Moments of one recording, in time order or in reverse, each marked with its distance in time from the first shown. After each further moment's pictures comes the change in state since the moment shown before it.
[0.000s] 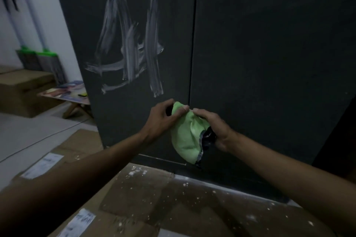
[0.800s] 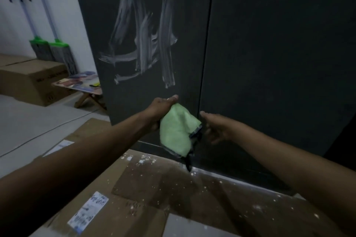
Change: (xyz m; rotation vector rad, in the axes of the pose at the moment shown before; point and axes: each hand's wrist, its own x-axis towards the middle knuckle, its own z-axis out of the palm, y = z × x) left_hand -0.002 0.004 -0.034 -0.377 0.008 -0.690; right_hand 0.014 0.006 0.021 -0.530 0.214 0.476
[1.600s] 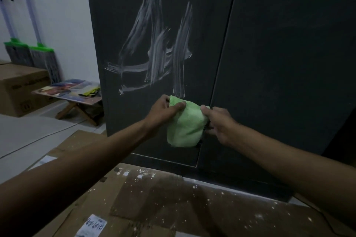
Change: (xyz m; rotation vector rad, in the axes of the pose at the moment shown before) left_hand 0.016 0.010 -0.062 0.140 -0.093 0.309; right_hand -0.045 -0.062 0.058 0.454 0.293 -0.308
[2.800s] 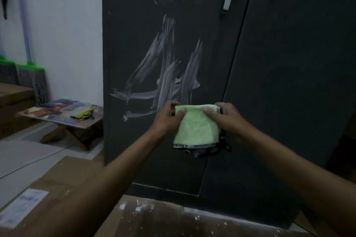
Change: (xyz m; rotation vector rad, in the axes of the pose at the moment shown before) left_hand 0.034 0.040 -0.041 0.029 0.015 0.160; right_hand -0.019 -0.092 0.020 -0.591 0.053 -0.520
